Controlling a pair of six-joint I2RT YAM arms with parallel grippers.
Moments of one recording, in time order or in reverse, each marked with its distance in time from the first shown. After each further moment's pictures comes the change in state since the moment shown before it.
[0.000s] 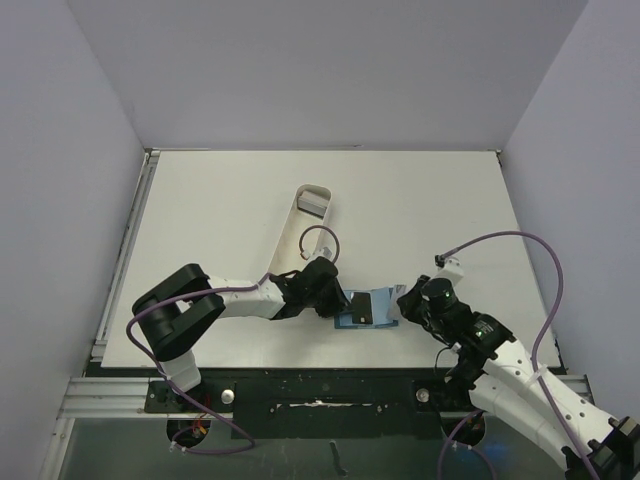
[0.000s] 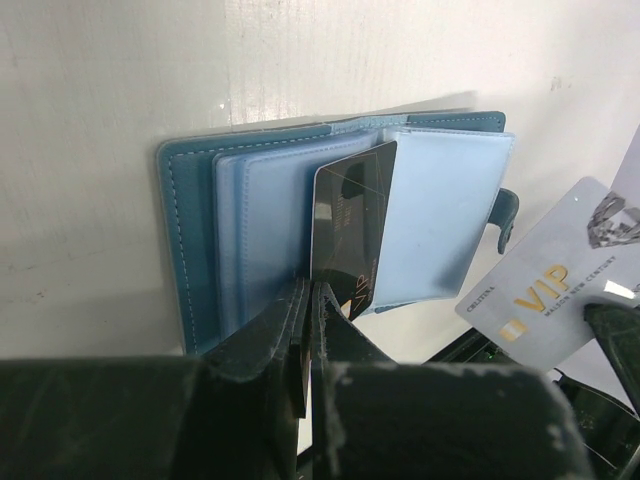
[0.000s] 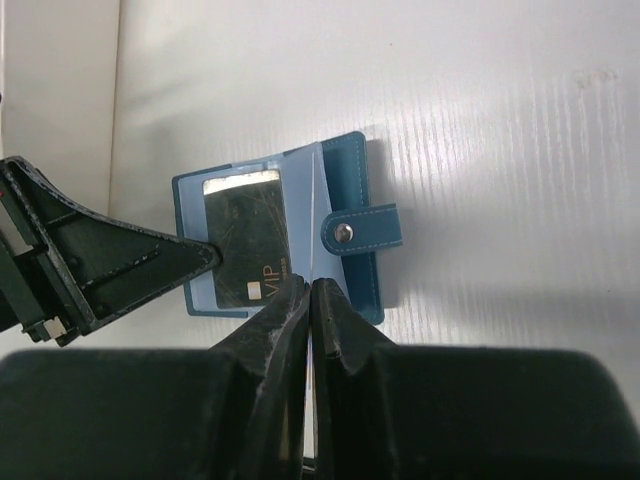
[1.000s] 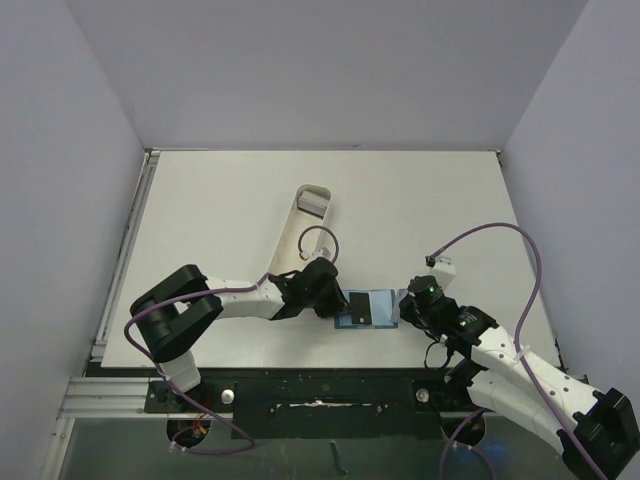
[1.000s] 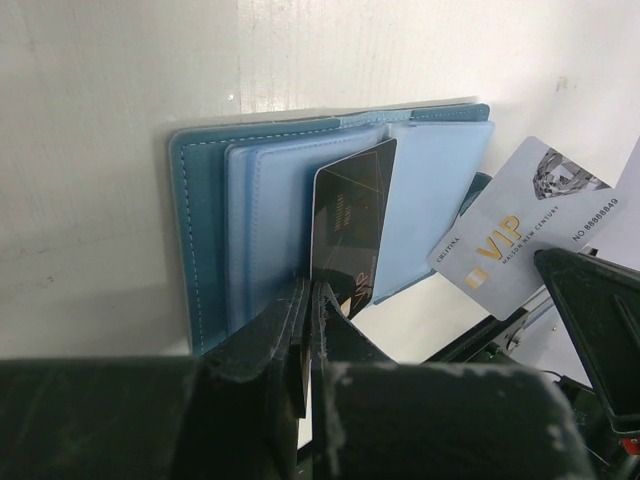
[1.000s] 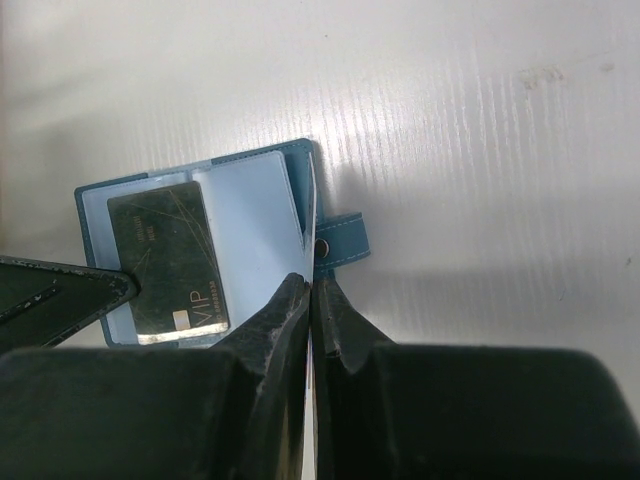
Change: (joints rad) left arm -0.006 -0.013 0.000 -0.027 -0.008 -0.009; right arm 0.014 0.161 -0.007 0.049 0.097 -0.043
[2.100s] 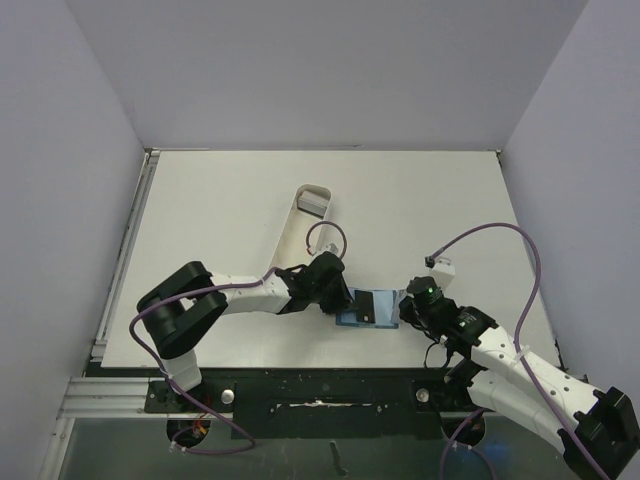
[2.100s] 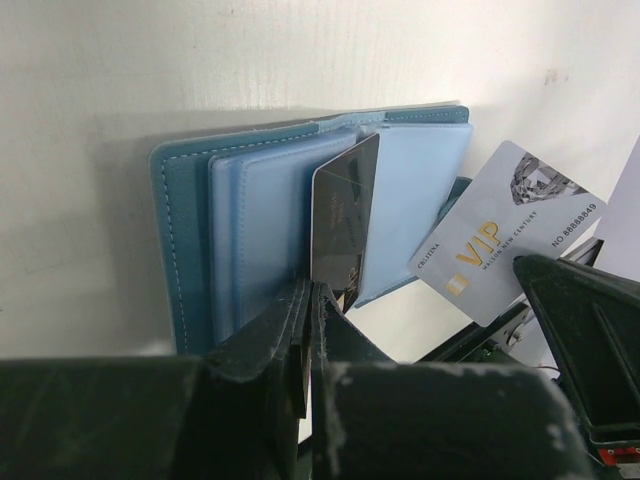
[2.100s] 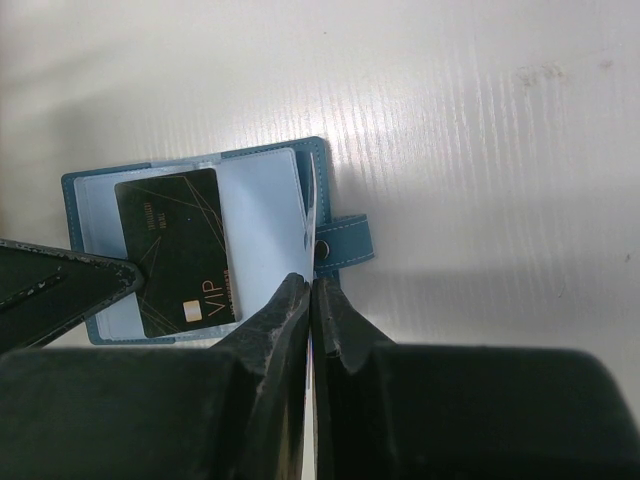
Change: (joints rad) left arm 0.000 0.039 0.086 -0.059 0.020 0.035; right arm 0.018 0.000 0.000 -0.006 0.013 0.011
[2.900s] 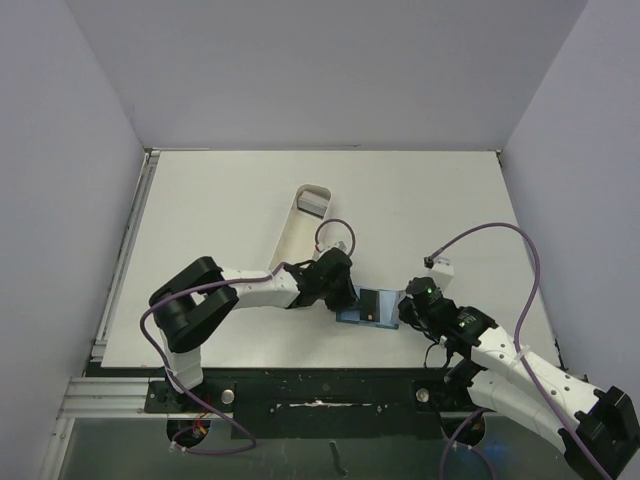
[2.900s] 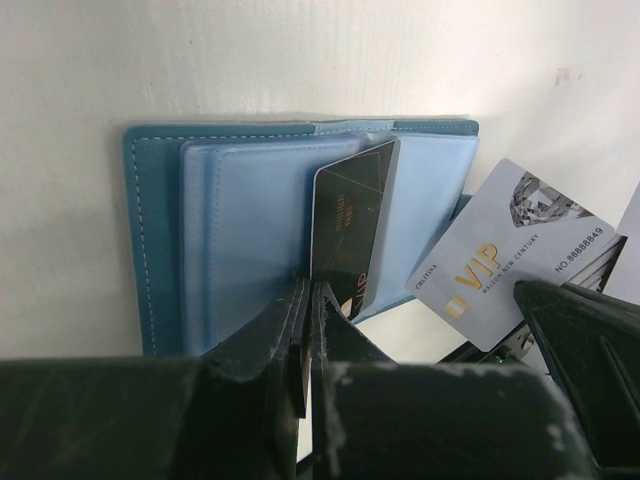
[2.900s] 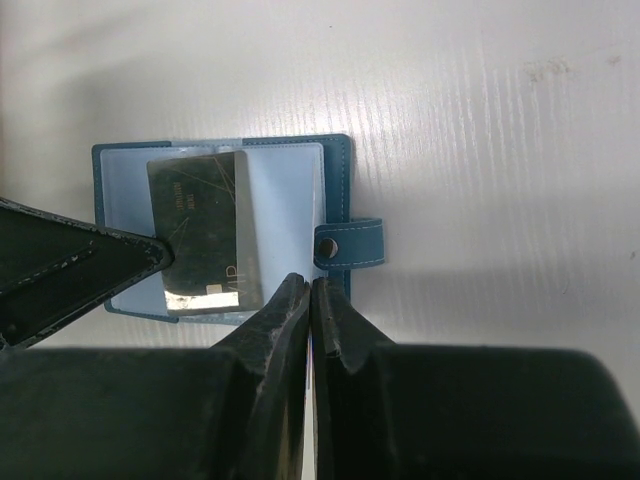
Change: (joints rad) left arm 0.000 0.068 0.084 -0.039 0.018 0.049; right arm 0.010 0.000 0.001 -0.002 0.000 0.004
